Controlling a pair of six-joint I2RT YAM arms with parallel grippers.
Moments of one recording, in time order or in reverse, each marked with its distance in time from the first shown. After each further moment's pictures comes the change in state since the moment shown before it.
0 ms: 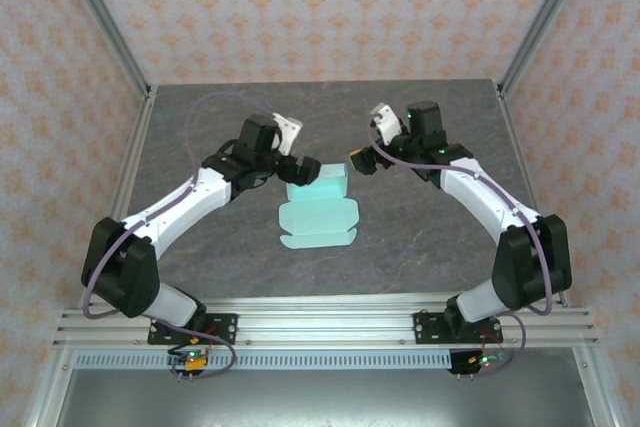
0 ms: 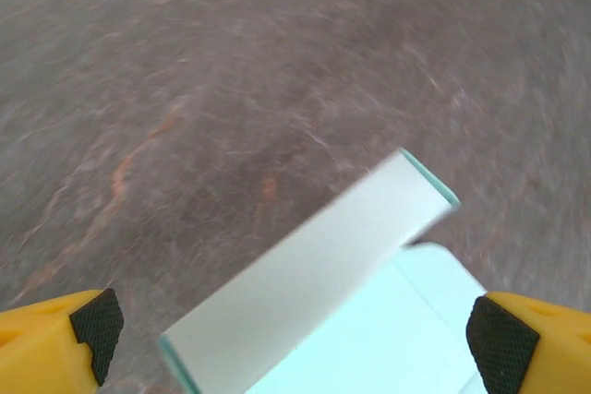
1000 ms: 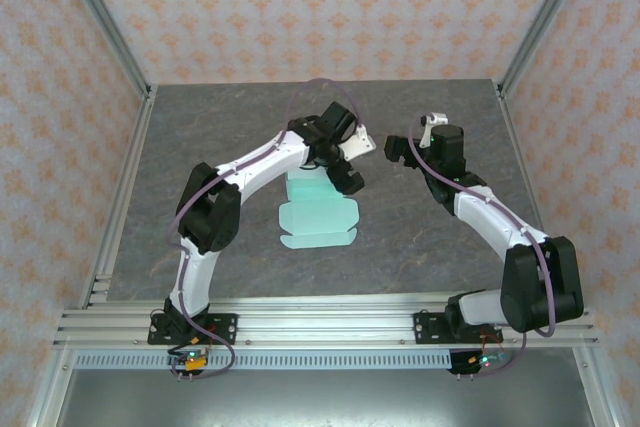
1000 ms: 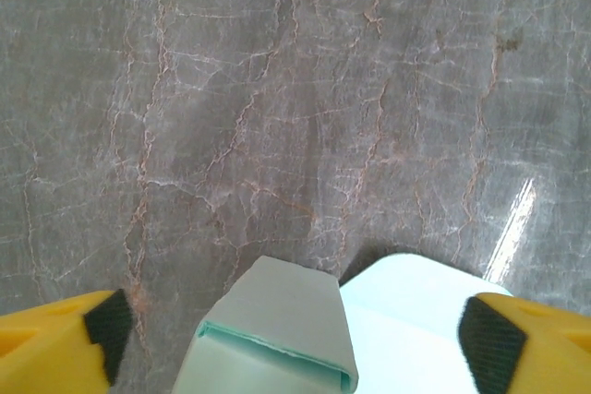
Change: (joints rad) left arm -0.166 0.610 0.709 -0.474 0.010 0.388; right arm -0.079 -0.130 -0.259 0.269 0.394 0.501
